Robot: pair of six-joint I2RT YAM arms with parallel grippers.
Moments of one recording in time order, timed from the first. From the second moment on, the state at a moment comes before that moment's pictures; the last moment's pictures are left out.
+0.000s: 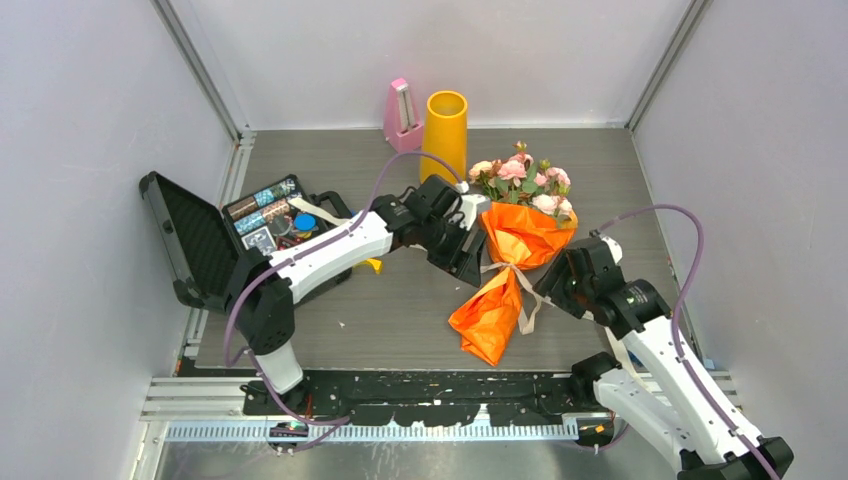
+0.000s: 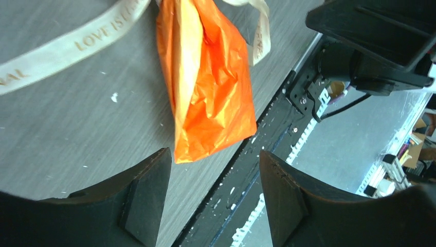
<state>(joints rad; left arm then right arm) -0.86 1.72 1.45 -0.65 0.46 -0.30 0.38 0.73 0.71 -0.94 0.14 0.90</state>
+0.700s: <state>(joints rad) -0.78 1.74 1.37 -0.51 0.54 -0.36 0.38 1.29 0.91 -0.57 0.05 0.56</state>
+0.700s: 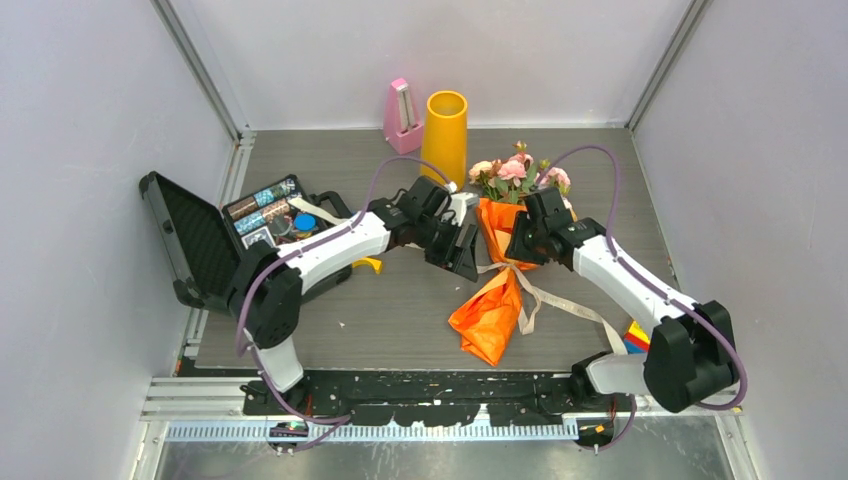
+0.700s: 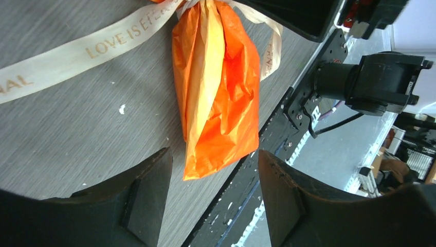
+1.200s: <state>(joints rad) -0.83 1.89 1.33 -0.46 0.58 -0.38 0.43 1.37 0.93 -0.56 0.10 0.63</state>
